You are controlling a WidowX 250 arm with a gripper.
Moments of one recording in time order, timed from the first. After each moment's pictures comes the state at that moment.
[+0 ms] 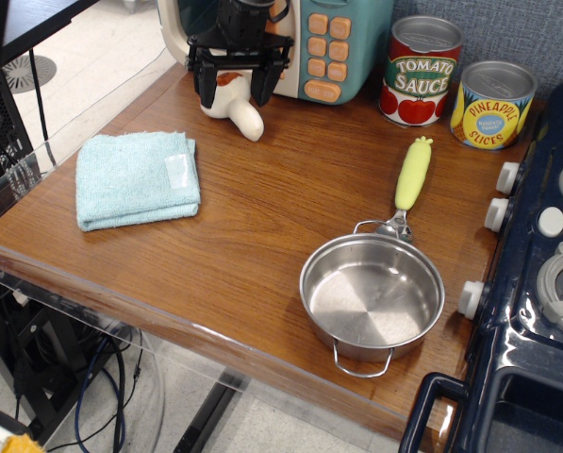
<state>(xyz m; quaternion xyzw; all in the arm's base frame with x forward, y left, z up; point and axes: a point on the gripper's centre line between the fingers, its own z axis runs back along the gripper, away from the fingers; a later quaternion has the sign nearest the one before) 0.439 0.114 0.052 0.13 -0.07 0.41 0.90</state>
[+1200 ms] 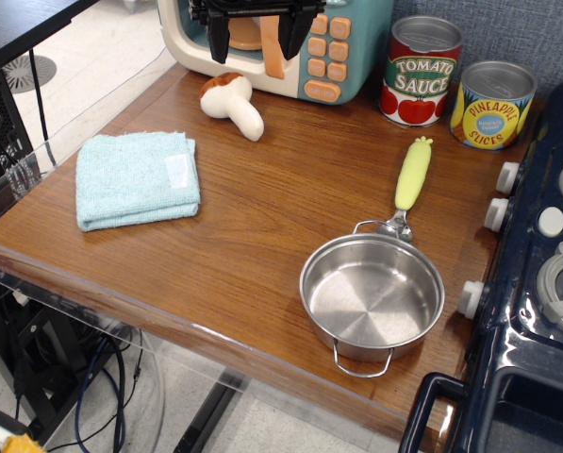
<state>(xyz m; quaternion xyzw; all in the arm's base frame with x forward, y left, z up) 0.391 0.061 0.133 0.10 -0.18 0.35 0.91</state>
